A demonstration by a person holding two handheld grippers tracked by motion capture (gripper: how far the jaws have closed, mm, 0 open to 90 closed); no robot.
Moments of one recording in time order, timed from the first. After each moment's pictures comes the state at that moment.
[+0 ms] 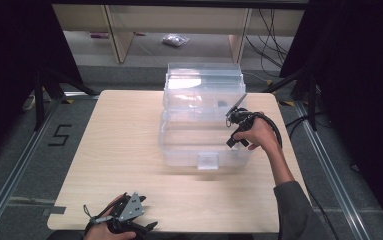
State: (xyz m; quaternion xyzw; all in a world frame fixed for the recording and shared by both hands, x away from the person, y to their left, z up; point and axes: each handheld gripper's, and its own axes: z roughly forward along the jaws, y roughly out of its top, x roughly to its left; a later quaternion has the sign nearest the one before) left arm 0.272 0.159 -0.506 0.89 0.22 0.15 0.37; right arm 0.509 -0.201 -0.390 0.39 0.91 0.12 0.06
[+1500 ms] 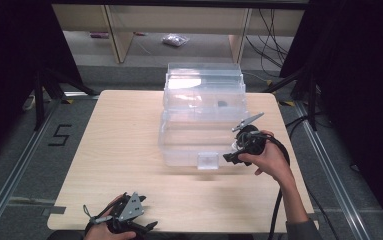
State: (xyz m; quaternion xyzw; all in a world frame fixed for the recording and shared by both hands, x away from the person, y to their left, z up) left arm 0.272 0.159 -0.505 0.89 0.22 0.15 0.37; right arm 0.428 -0.210 -0.383 0.37 0.89 0.25 0.08
